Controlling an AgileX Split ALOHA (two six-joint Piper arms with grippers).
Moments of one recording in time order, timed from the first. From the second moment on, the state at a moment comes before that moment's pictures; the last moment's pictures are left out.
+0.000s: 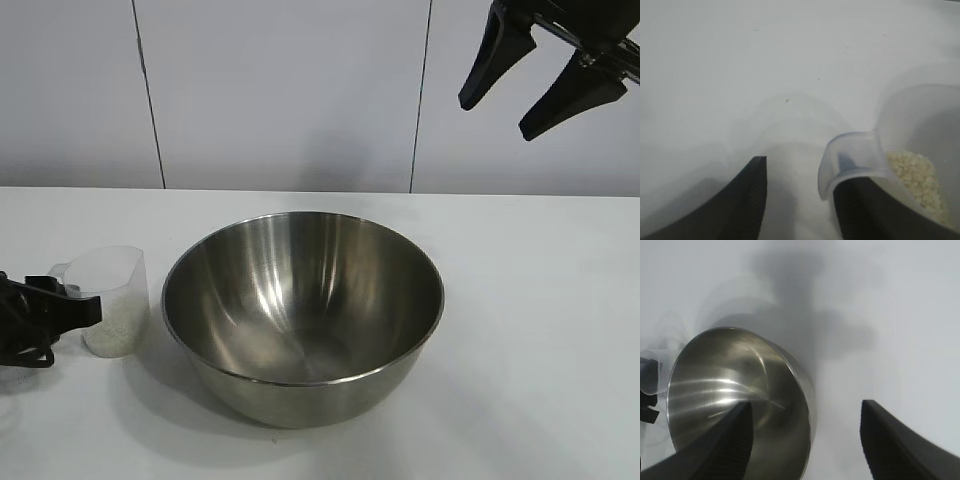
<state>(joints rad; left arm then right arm) -0.36 2.07 -0.38 -0.25 -1.15 -0.08 0.09 1.69 -1.41 0.44 0.99 -0.10</state>
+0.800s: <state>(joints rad) -0.36 2.07 -0.40 -0.25 -1.15 -0.08 0.09 1.69 -1.41 0.44 0.98 -0.10</state>
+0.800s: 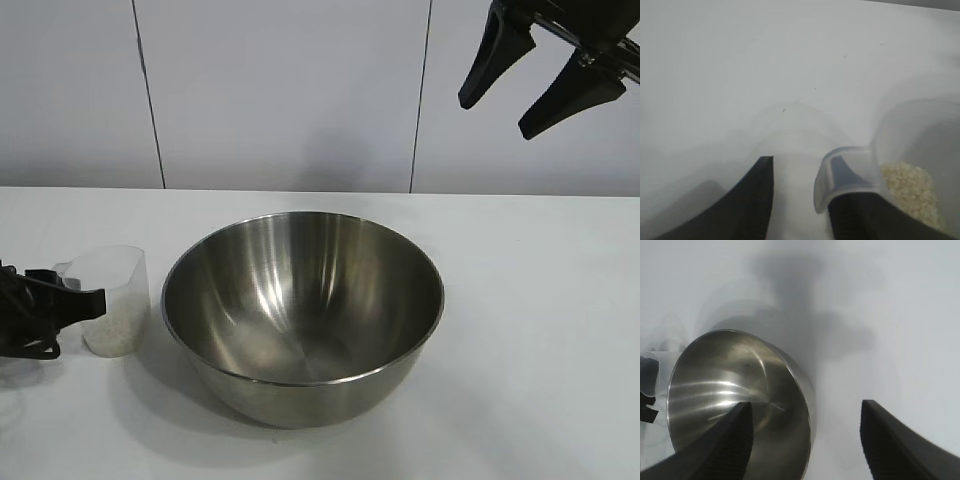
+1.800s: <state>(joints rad) -0.36 1.49 -0.43 -0.09 -0.65 0.02 0.09 1.69 -1.41 0.44 0.98 -0.10</state>
